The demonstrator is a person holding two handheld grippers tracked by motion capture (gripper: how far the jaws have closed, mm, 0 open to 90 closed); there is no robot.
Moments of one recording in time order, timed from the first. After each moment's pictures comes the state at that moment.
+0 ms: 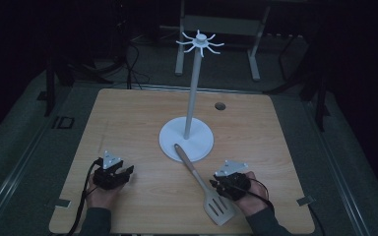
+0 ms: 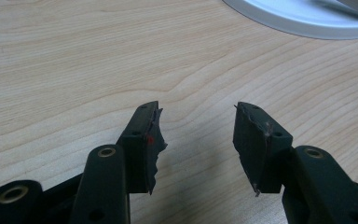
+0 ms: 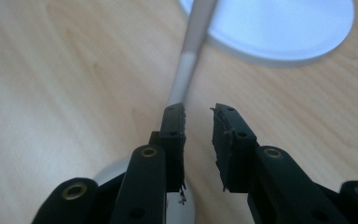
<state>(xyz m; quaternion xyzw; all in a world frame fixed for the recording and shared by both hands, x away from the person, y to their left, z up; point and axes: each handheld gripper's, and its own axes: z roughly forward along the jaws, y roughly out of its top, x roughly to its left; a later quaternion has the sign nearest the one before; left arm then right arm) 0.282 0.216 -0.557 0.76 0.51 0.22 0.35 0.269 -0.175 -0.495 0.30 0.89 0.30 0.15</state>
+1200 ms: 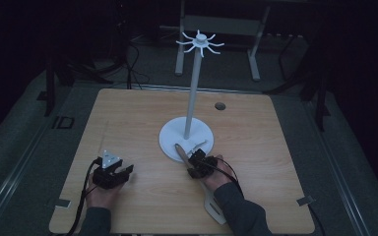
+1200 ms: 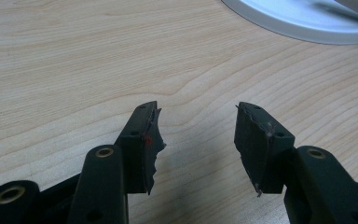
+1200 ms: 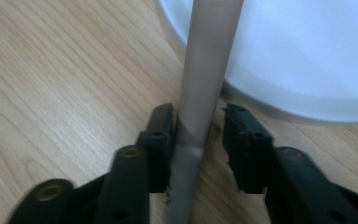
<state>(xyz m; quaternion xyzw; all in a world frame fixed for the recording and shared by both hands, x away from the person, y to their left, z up) 0.284 0.218 -0.556 0.75 0.51 0.22 0.36 0.348 -0.095 -0.538 0.35 0.91 0.22 0.09</state>
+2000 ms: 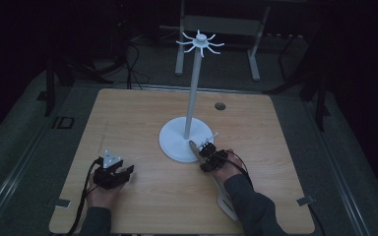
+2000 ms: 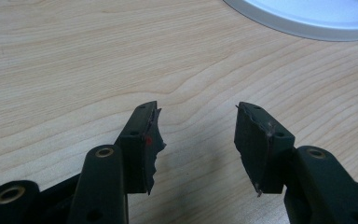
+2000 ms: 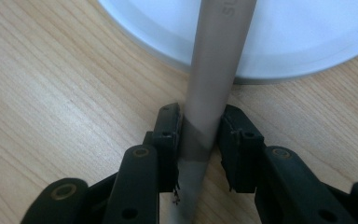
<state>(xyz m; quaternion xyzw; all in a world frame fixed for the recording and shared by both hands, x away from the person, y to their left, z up) 0.284 0.217 -0.557 0.75 0.51 0.22 0.35 0.372 -0.125 -0.531 0.38 0.91 0.16 0.08</state>
